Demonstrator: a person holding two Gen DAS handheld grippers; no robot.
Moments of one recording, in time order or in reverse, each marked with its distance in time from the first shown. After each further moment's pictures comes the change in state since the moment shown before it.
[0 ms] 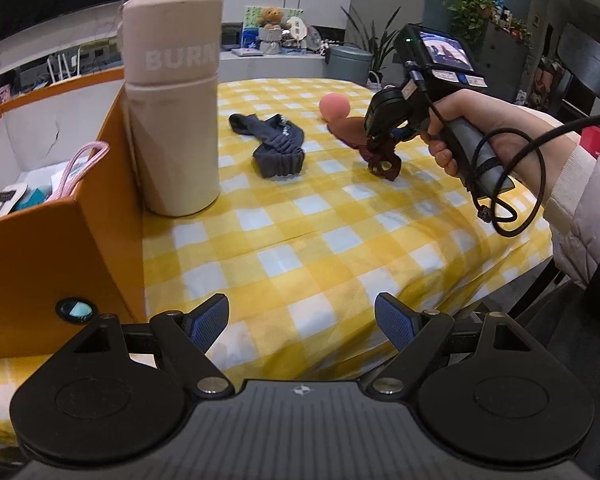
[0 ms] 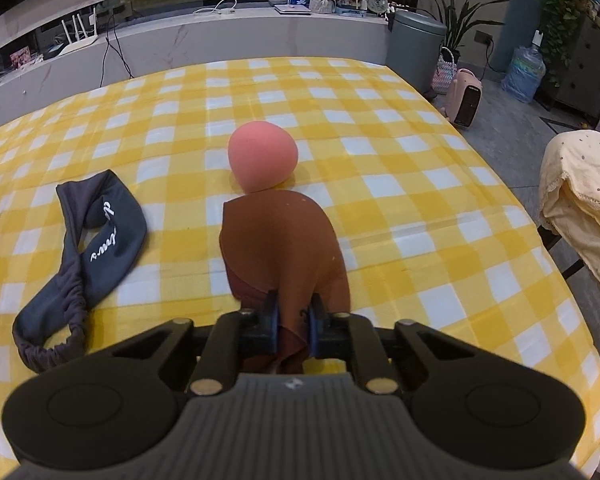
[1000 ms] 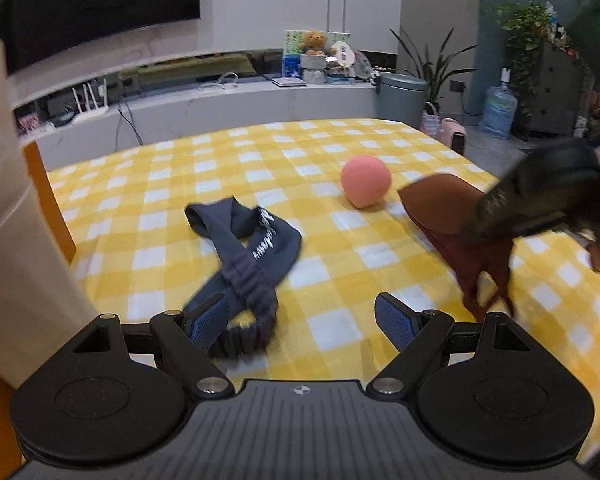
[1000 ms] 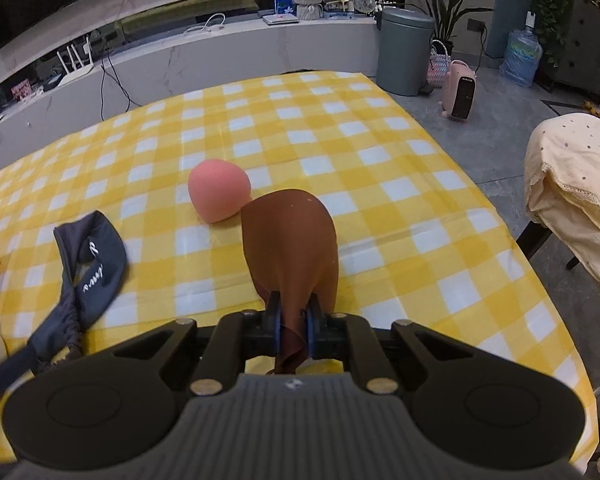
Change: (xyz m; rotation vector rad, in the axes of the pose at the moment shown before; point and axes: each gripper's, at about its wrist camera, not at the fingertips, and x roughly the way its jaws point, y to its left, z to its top) left arm 0.172 -0.048 0.118 -0.039 -0.097 0.173; right arm -0.016 -0.050 0.012 0.086 -0.014 0.060
